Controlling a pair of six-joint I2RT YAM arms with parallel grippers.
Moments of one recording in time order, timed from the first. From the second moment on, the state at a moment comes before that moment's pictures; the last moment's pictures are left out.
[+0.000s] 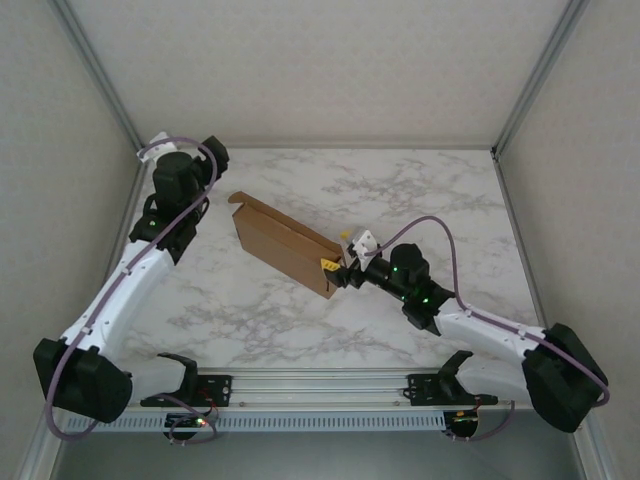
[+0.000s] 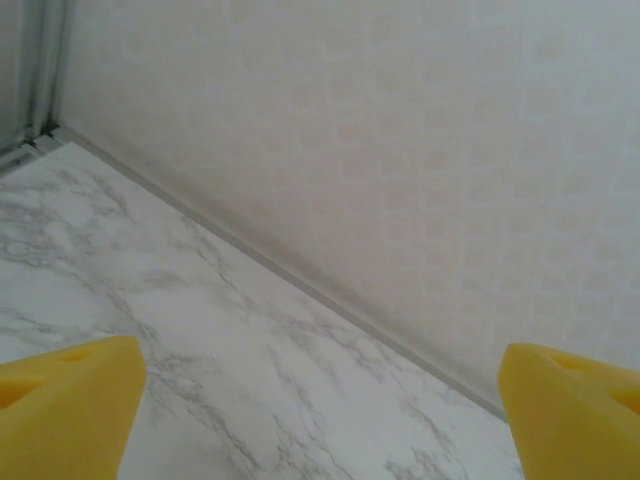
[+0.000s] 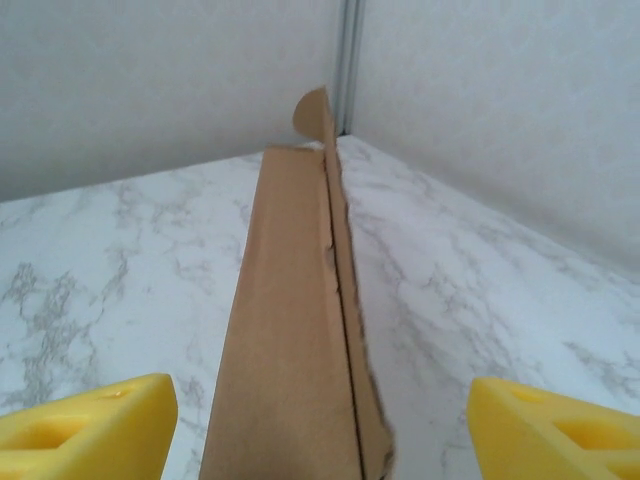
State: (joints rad) left arm -0.20 1.24 1.13 -0.11 -0.36 -0.66; right arm 0.76 1.10 0.49 0.47 -0.21 -0.11
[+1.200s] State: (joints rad) left arm 0.00 1.70 1.04 0.41 0.46 -0.86; right arm 0.82 1.40 1.32 -0.88 -0.04 0.34
